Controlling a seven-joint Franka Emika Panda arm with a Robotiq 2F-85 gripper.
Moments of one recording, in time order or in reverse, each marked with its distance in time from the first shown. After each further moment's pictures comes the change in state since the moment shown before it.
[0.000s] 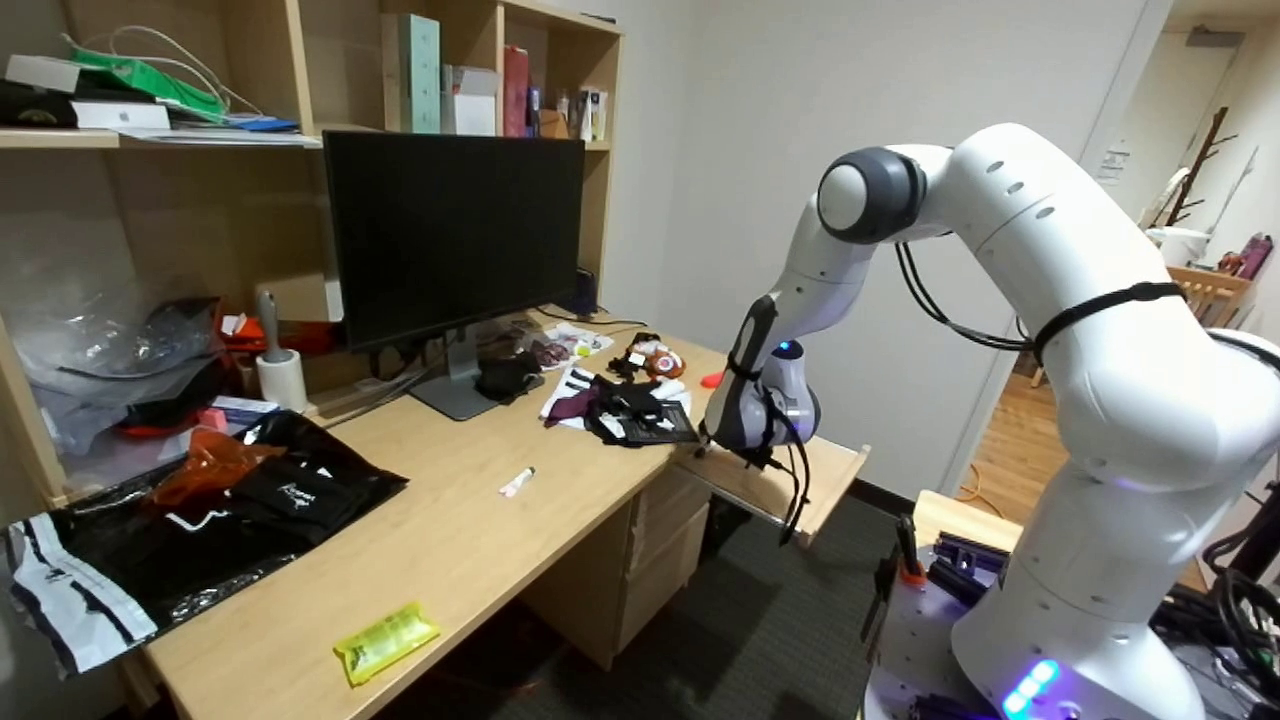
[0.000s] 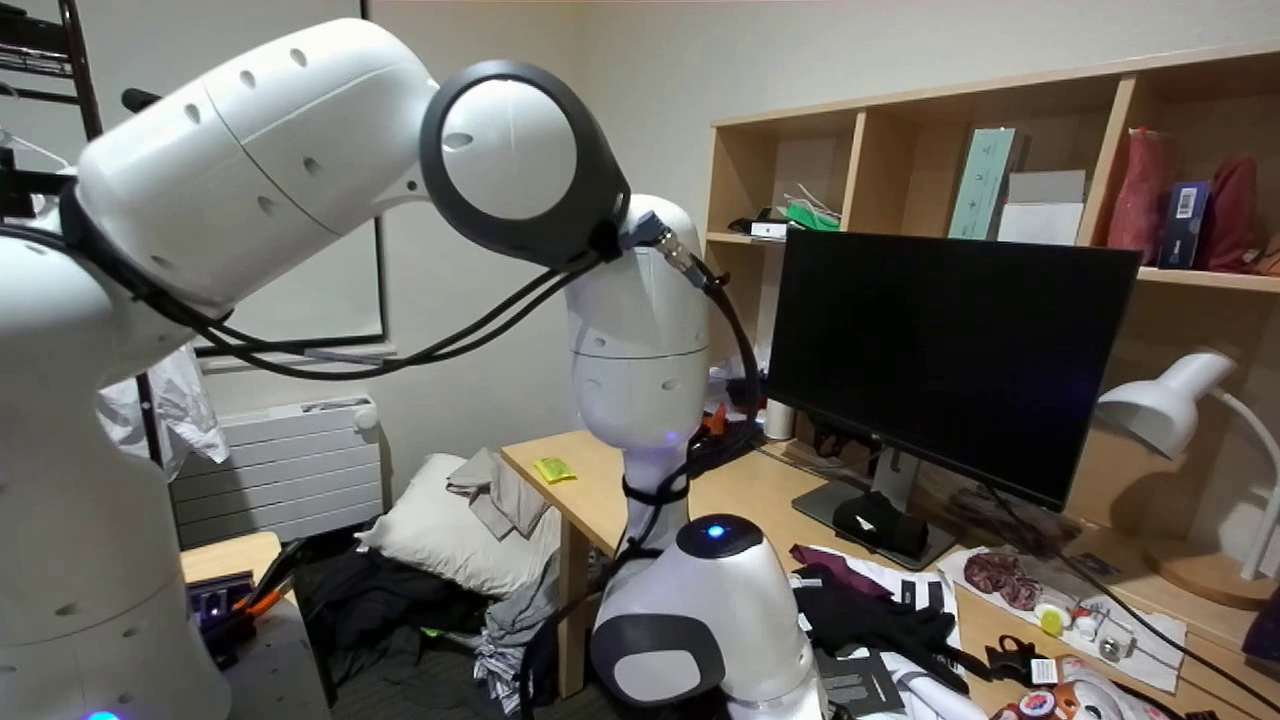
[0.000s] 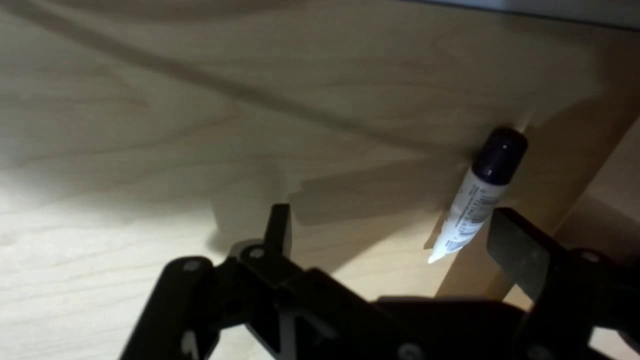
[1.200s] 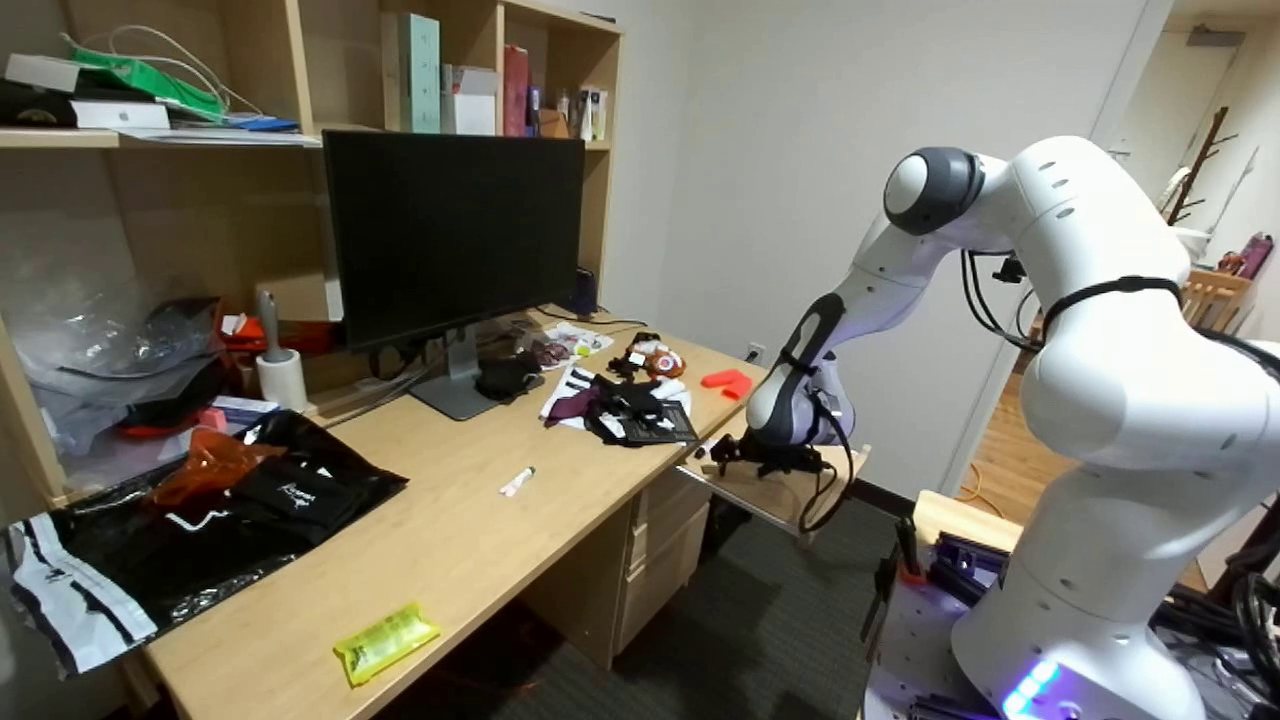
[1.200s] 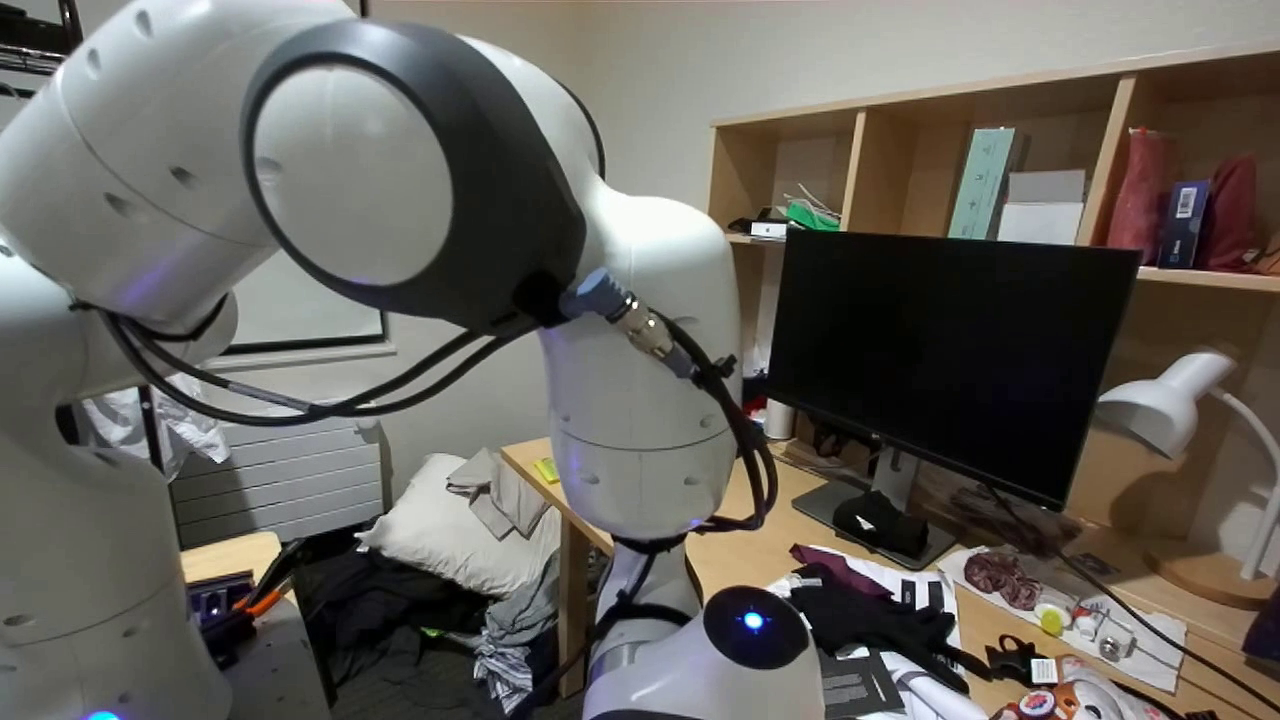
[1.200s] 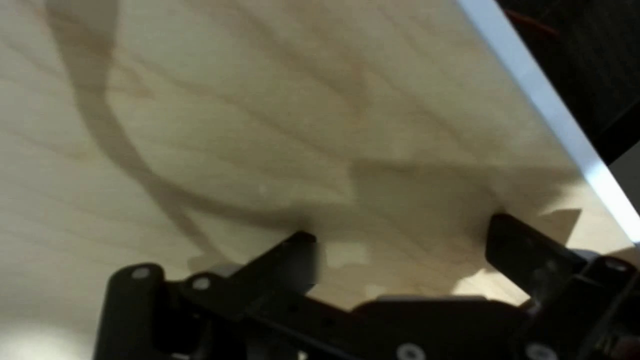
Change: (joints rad) arm -0.426 0.019 0.234 -0.014 -0.397 -0.165 -0.527
